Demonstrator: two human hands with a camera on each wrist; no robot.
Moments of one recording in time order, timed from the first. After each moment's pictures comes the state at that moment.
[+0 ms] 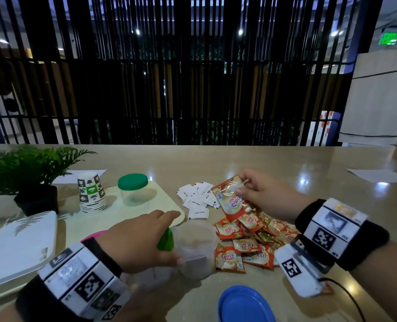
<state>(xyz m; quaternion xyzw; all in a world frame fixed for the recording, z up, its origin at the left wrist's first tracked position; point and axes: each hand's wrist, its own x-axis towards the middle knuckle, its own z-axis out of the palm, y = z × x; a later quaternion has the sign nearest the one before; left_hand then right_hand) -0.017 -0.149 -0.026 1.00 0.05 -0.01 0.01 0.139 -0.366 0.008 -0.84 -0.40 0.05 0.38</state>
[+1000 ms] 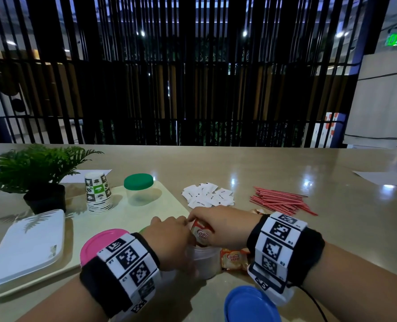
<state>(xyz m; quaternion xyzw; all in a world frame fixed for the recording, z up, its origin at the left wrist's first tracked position) 0.013 -0.175 -0.036 0.99 0.05 -0.09 -0.06 0.098 -0.300 -0.018 -0.84 -0.53 0.06 0.08</state>
